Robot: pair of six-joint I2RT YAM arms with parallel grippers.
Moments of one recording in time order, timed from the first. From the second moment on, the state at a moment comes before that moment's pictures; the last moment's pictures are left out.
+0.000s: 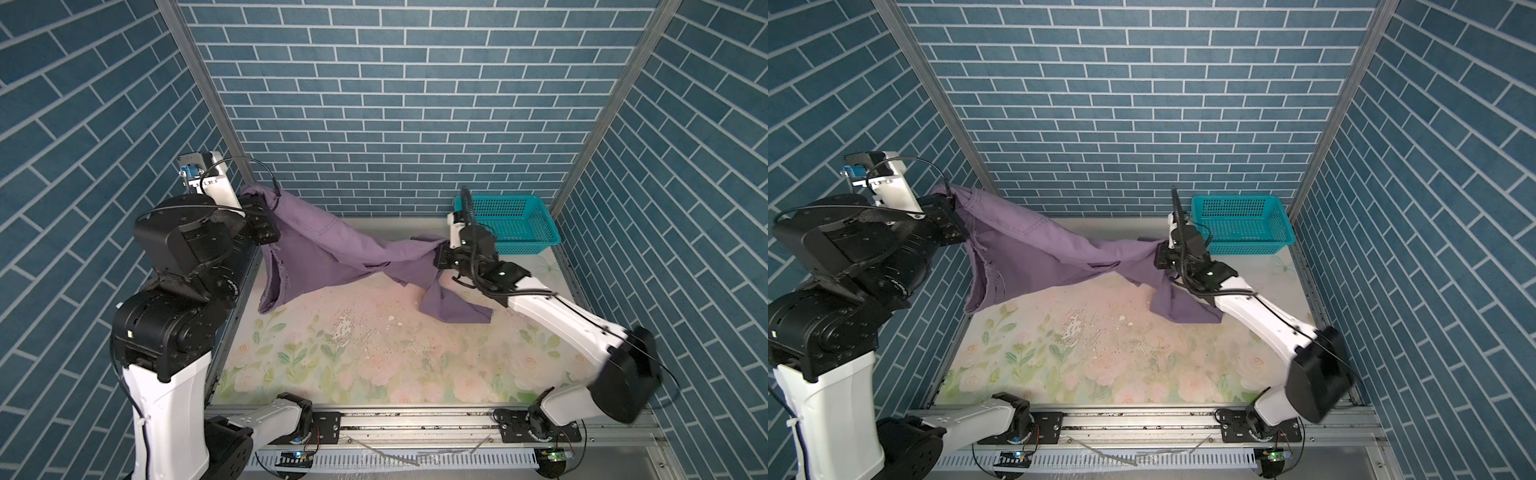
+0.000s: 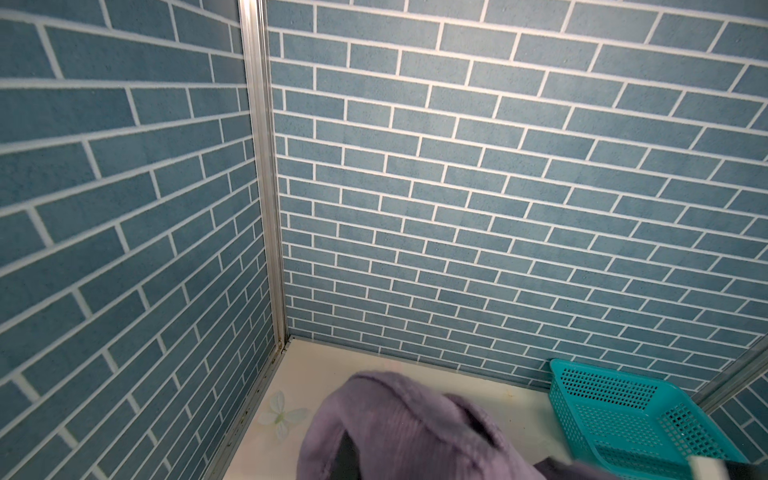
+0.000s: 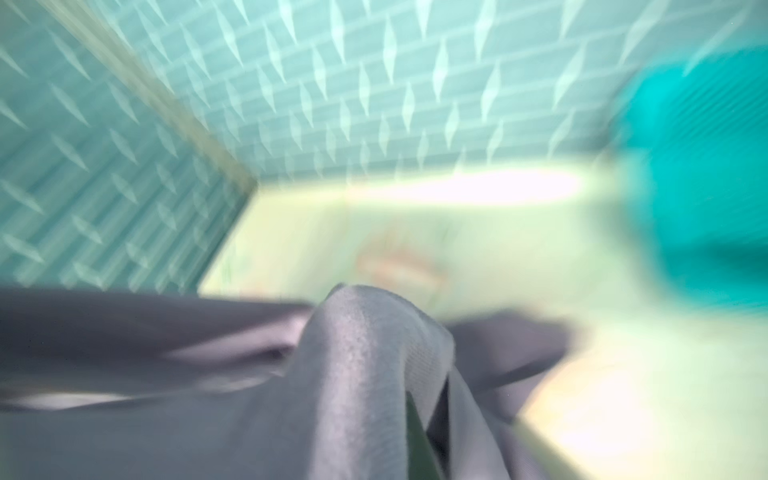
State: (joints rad) left arm -0.32 1.15 2.10 -1.05 -0.43 -0.21; right arm 0.70 1.34 1.23 -0.23 0.15 0.41
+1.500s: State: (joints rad) left arm -0.22 1.01 1.51 -1.12 -0.52 -0.37; right arm 0.61 1.90 1.51 -0.59 0.08 0.38
